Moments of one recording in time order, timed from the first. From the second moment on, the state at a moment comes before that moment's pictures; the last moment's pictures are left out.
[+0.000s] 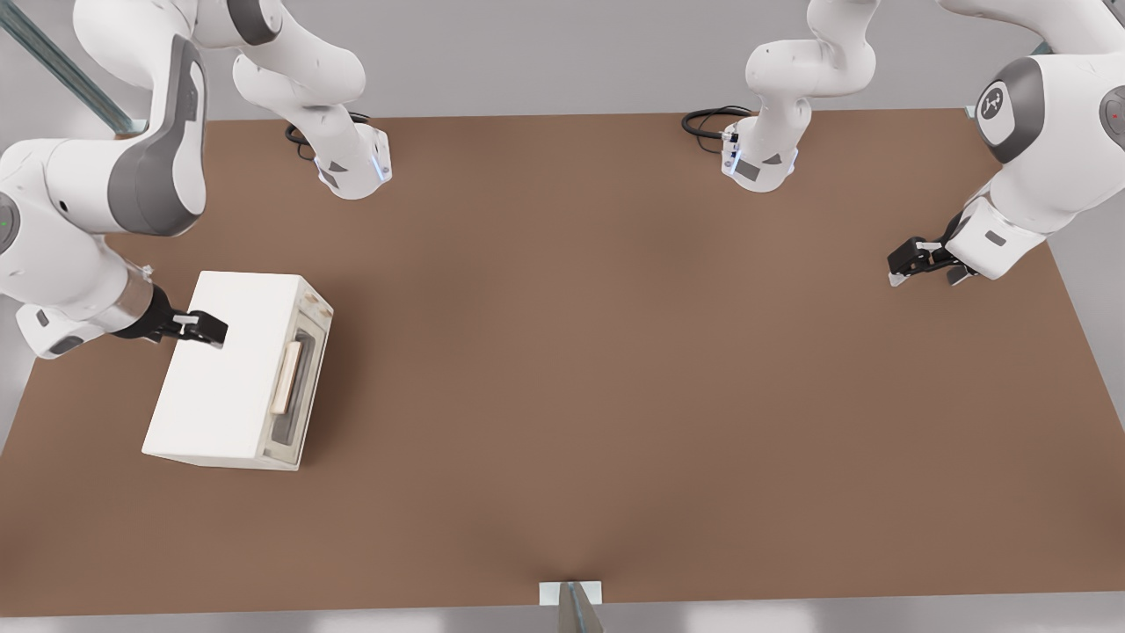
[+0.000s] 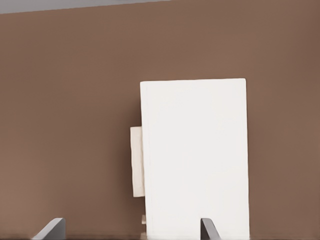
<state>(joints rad) 0.03 0.25 -0.02 -1.30 -0.05 1.49 0.11</state>
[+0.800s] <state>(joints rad) 0.36 0.57 -0.01 -1.46 -0.72 1.50 0.35</state>
